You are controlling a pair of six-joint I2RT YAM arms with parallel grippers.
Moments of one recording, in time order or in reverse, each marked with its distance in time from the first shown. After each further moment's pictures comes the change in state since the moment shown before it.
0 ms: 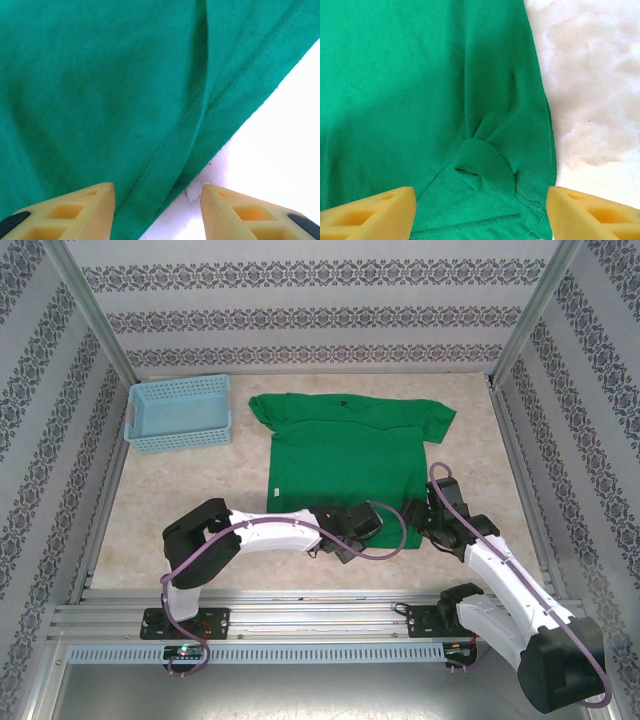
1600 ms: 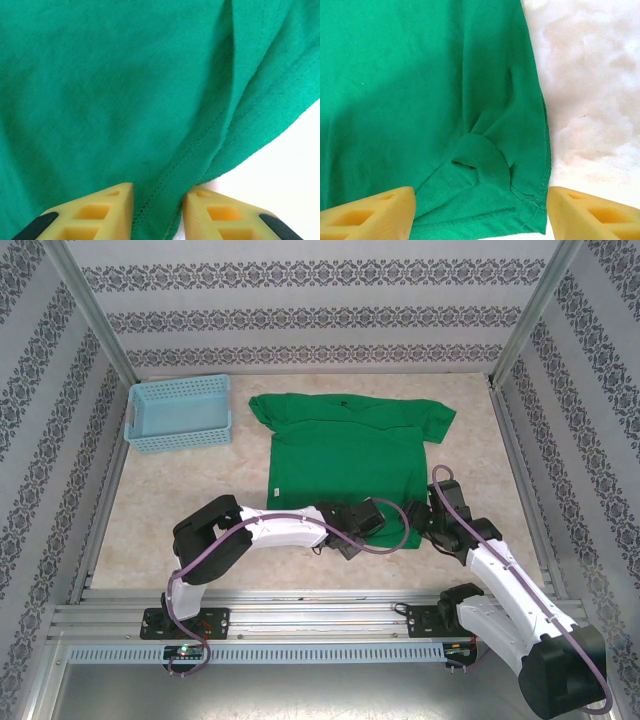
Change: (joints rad) left arm 0.022 0.055 0.042 0.008 0.001 -0.040; right arm 0.000 -0.040 -0.010 -0.022 0.000 0.000
